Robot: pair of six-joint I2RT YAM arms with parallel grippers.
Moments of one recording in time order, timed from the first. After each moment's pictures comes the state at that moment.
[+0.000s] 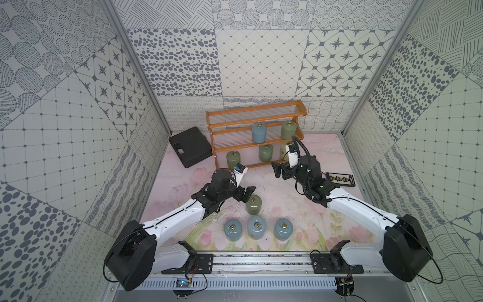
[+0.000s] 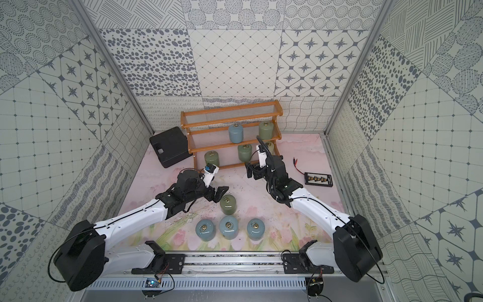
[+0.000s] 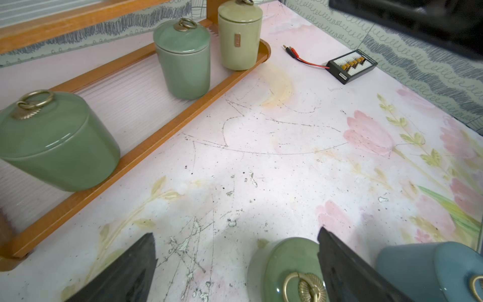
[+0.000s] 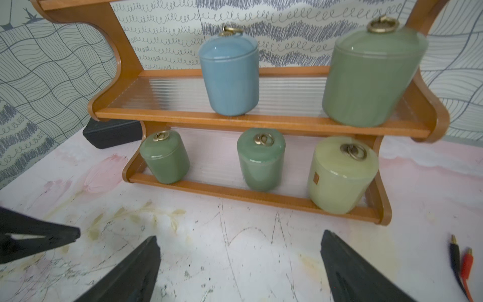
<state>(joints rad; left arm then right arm) -0.63 1.21 0.63 0.05 0.16 -0.06 0.54 1.36 0.89 0.13 0.05 0.12</state>
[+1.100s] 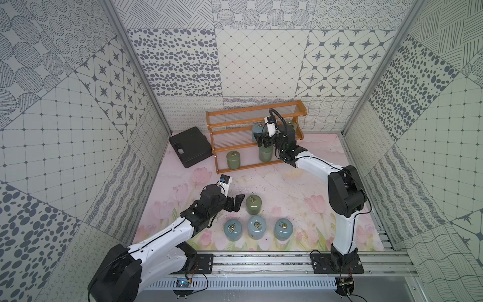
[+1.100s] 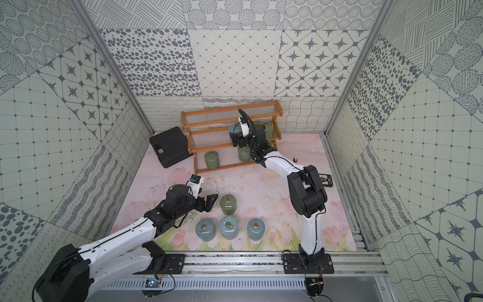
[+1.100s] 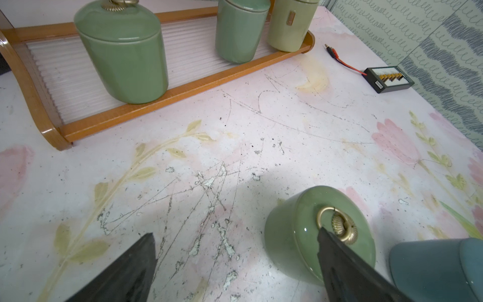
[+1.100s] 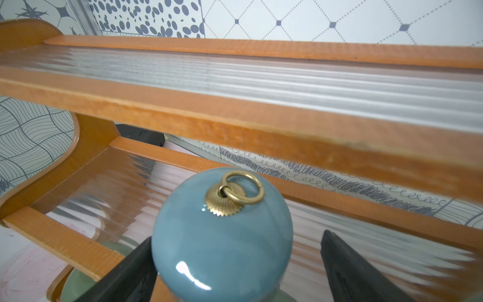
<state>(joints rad) -0.61 0.98 0.37 0.08 0.05 -0.24 0.48 2.01 1.54 0.27 -0.07 -0.01</state>
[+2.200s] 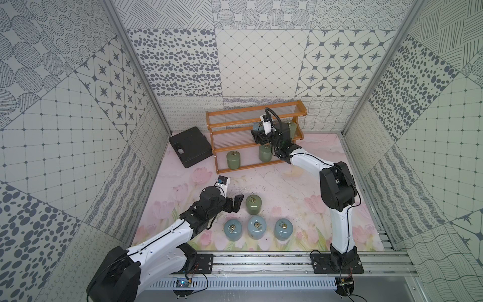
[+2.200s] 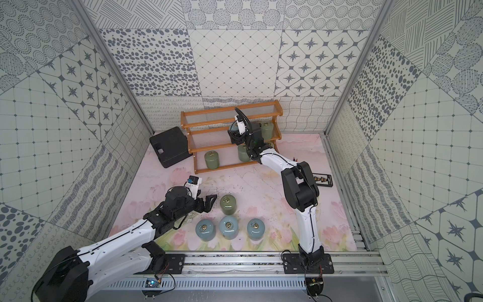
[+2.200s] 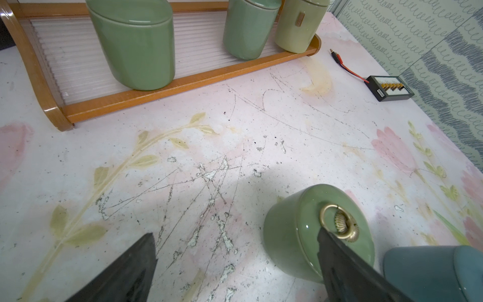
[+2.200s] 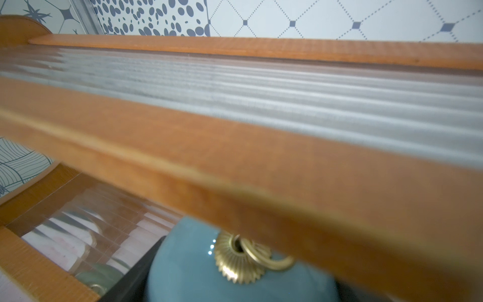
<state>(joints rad) -0.61 0.96 0.35 0.08 0.04 -0.30 0.48 2.11 1.65 0.28 -0.11 -0.02</state>
